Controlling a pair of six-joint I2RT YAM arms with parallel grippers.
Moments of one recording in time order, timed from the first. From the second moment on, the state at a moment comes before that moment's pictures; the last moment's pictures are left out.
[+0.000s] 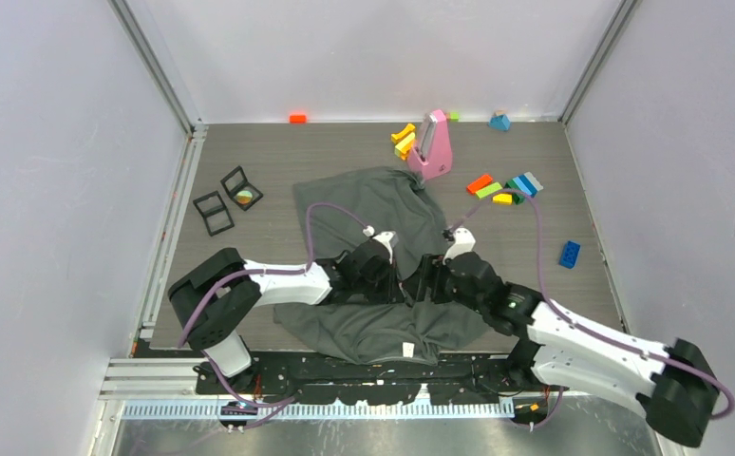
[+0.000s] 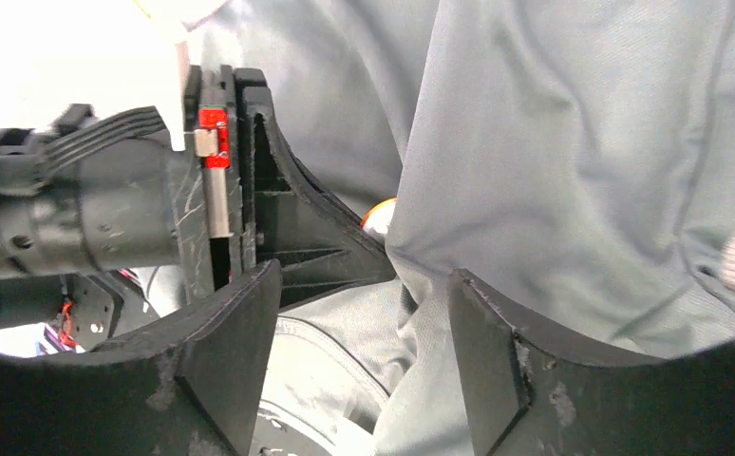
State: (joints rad) left arm -0.99 1.65 0.79 0.07 0.08 -0.81; right arm 0.87 0.91 0.44 -0.11 0.13 0.72
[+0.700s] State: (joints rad) left arm -0.99 1.61 0.79 0.15 0.20 -0.81; right arm 0.87 0.58 0.28 -0.29 0.14 0.71
